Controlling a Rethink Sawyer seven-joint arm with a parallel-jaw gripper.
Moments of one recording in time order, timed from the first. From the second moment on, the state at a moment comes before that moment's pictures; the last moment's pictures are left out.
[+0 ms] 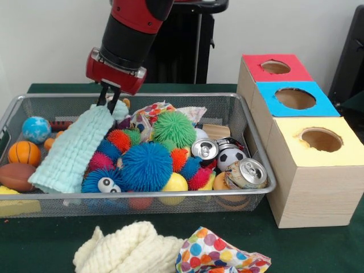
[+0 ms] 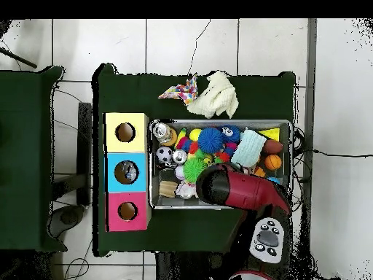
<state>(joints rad) -0.14 -0.49 -0.37 1.63 -0.12 0.29 1.62</state>
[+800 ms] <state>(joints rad) -0.01 -0.49 -0.44 1.53 -0.11 0.48 1.62</state>
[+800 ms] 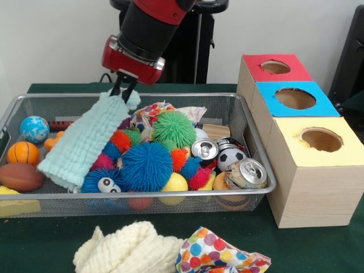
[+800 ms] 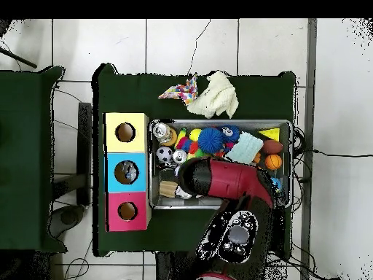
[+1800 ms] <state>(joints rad) 0.00 -0.47 -0.35 1.48 -0.08 0.44 1.62</state>
